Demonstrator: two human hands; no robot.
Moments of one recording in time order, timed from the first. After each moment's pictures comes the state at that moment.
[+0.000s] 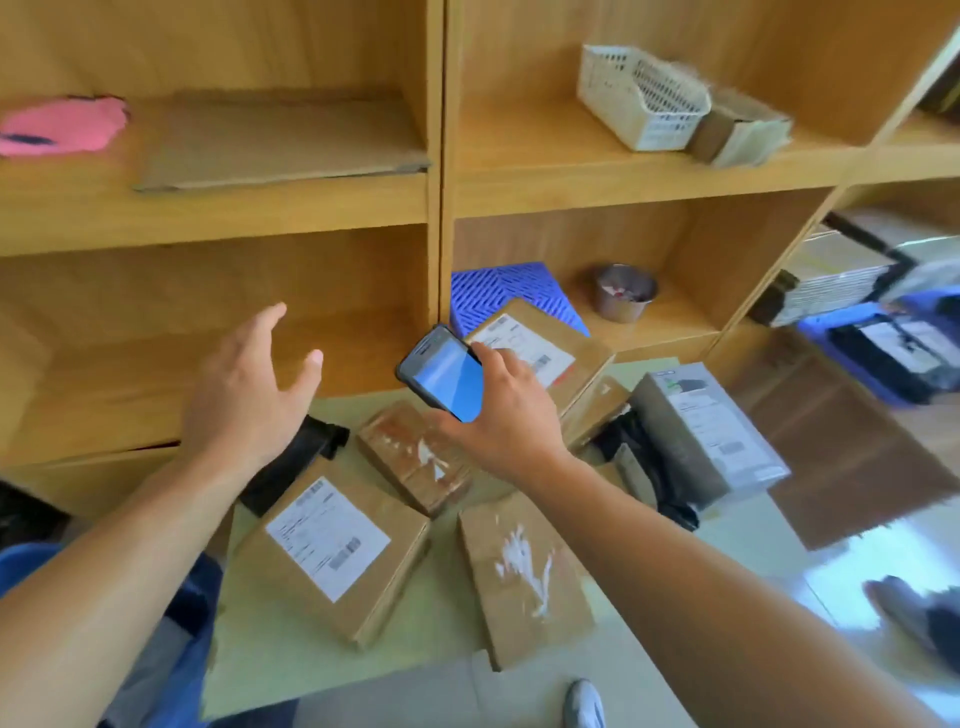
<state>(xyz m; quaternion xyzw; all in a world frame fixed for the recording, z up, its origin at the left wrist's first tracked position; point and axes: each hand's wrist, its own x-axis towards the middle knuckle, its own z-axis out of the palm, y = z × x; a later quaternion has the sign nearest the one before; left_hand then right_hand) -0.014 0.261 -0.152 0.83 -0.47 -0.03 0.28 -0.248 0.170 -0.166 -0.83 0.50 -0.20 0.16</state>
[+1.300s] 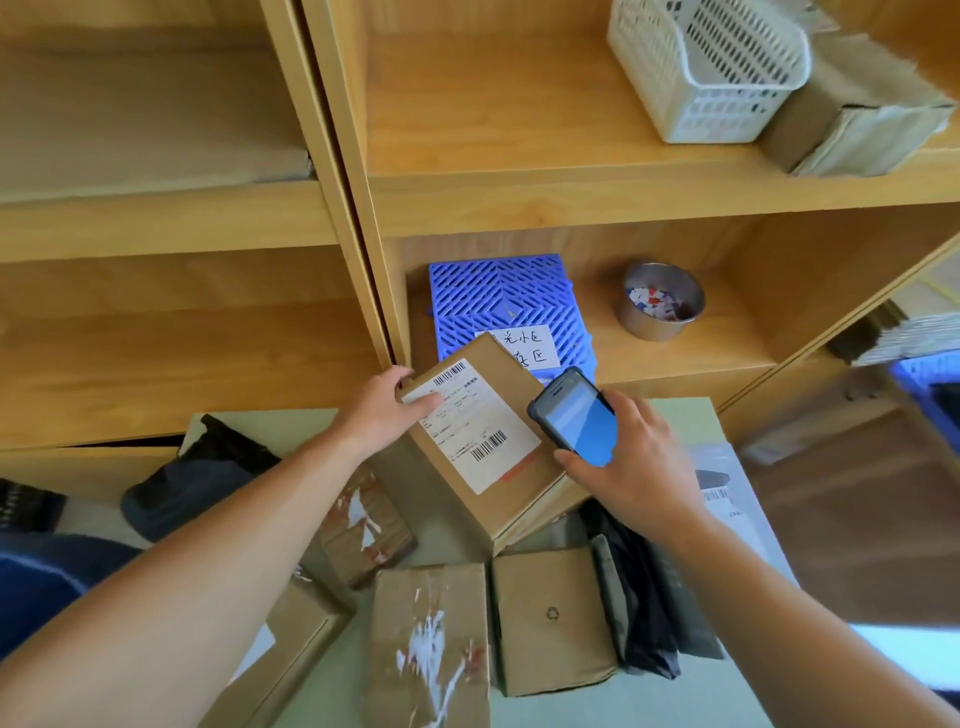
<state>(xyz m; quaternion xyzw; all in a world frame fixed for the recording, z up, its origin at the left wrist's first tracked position) -0.114 -0.005 -0.271 0.80 -0.42 -0.36 0.24 -0.414 -0.062 -0.224 -0.81 0.55 -0.10 0.19</state>
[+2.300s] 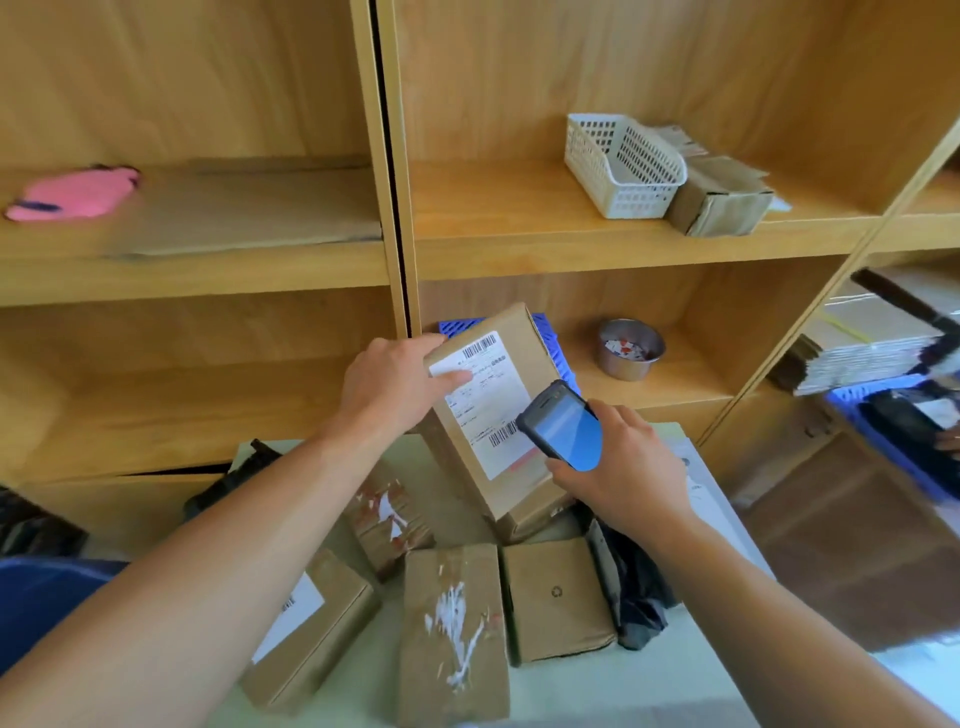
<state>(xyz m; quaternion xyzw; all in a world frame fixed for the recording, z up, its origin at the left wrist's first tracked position) -0.165 0.089 -0.120 0.81 -0.54 -0.05 0.24 -0.427 0.057 -0.141 -0.81 0.57 -0.13 0.11</state>
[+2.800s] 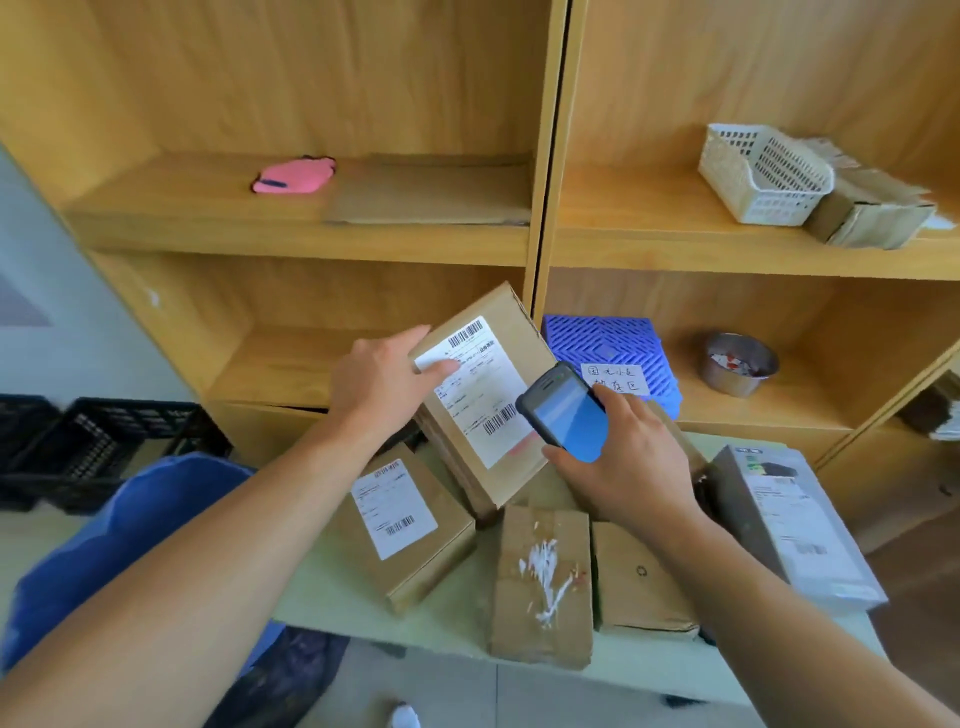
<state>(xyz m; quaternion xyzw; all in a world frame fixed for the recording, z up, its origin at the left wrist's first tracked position) -0.098 0.264 -0.104 0.85 -0.45 0.02 0.27 -0.353 0.169 -0.120 -0.86 0.46 -0.18 0.15</state>
